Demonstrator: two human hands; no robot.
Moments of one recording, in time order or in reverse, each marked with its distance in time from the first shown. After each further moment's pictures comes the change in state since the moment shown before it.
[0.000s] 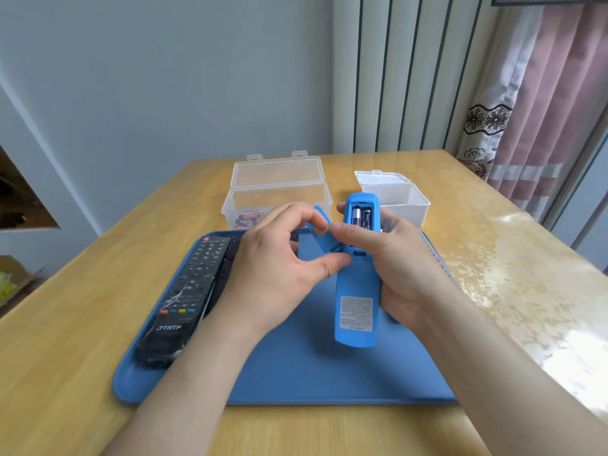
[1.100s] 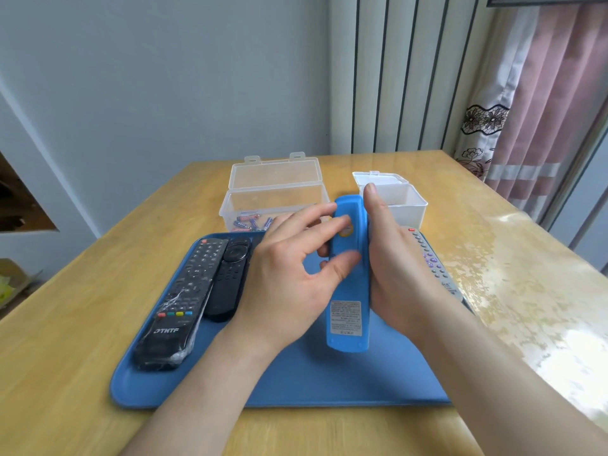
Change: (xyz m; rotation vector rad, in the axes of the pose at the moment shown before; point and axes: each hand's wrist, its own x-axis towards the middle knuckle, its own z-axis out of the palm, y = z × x) left_hand -0.007 -0.005 0.018 0.021 0.070 0.251; right_hand -0.005 -0.001 0.006 0.054 -0.045 0.046
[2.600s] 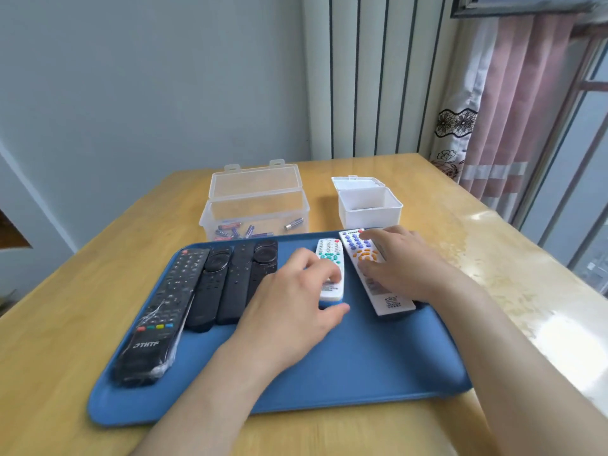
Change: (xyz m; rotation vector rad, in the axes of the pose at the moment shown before) left_hand -0.011 0.006 0.012 0.402 -0.469 -0.122; right_hand 0.029 -0.007 -0.083 -1.624 0.146 0.036
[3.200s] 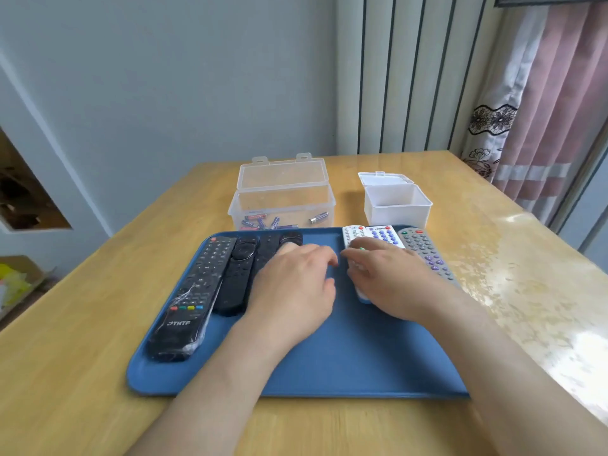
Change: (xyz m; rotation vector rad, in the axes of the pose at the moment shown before) left_hand 0.002 -0.009 -0.014 0.158 -0.053 -0.159; right_hand -0.005 -0.031 0.029 -0.145 0.025 -0.340
